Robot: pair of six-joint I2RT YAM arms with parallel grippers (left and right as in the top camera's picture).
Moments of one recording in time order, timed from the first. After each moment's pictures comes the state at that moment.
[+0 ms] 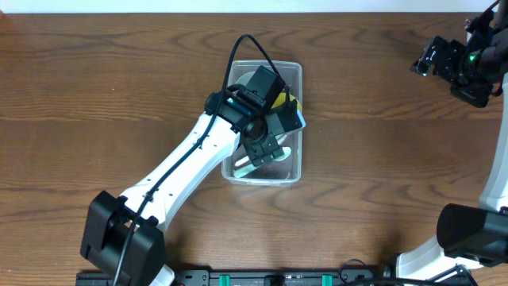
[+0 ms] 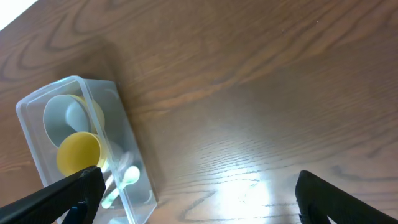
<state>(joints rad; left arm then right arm) -0.61 1.72 1.44 -0.97 0.12 0.58 -0.23 1.79 2.08 -1.50 -0.23 0.29</state>
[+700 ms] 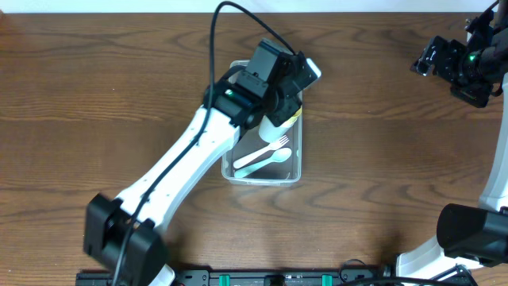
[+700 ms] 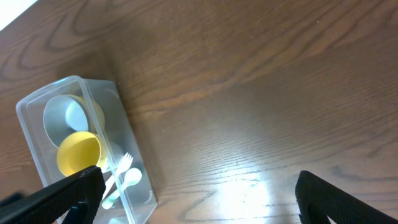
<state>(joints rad) -0.61 1.75 1.55 -0.65 0.12 0.32 -0.23 1.79 2.08 -1.50 -0.23 0.29</state>
